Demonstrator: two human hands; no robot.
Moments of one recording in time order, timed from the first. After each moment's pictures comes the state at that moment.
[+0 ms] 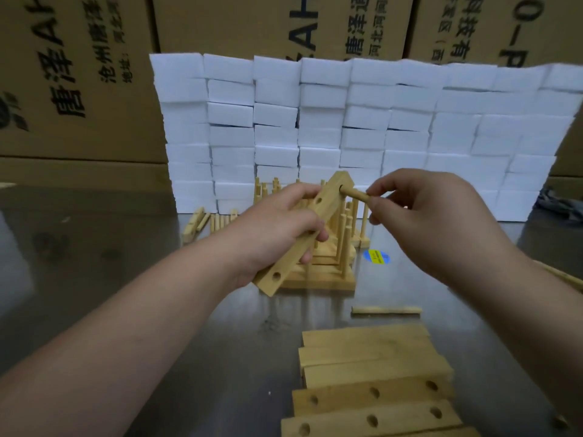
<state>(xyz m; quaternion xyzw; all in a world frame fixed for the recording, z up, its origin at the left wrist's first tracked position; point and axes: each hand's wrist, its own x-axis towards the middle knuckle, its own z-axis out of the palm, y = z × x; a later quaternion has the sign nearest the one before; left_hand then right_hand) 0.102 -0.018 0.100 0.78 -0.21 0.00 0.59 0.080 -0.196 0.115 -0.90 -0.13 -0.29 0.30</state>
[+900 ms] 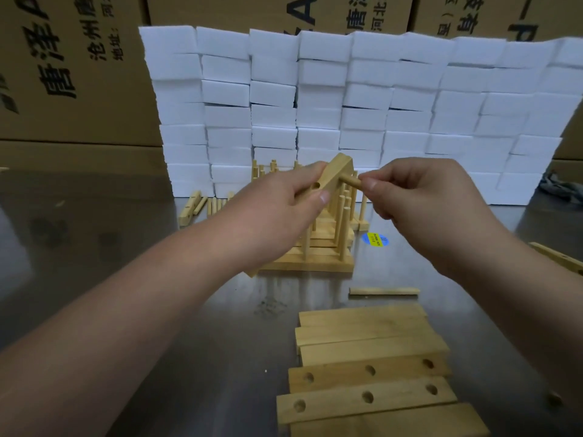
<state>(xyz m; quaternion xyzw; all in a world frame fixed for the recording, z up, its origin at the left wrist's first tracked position) 0.097 -0.019 0.095 0.89 -0.21 0.13 0.37 0.083 -0.194 0.105 -0.82 -0.14 -0.22 0.50</state>
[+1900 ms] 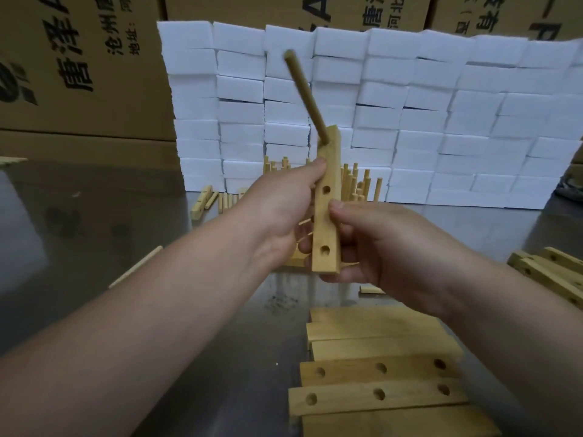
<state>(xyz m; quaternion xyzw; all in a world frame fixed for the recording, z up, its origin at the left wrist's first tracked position) 0.093 -0.040 0.100 0.64 -0.03 0.02 0.77 0.079 -0.161 0.082 -0.67 -0.17 0.16 0.71</state>
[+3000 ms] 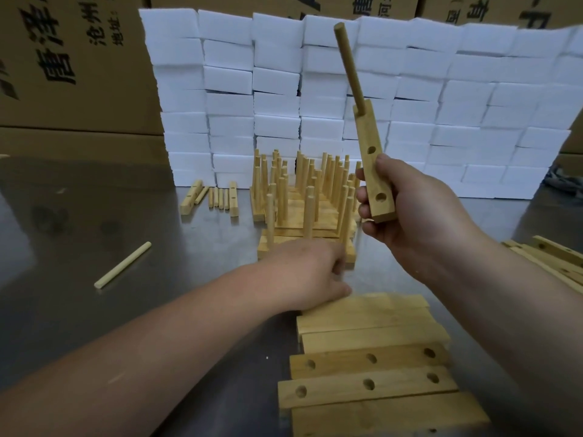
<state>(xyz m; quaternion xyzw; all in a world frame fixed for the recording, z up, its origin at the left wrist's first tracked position) 0.121 -0.050 0.024 0.96 -0.25 0.03 0.14 0.097 -0.176 0.089 -0.65 -0.03 -0.07 0.76</state>
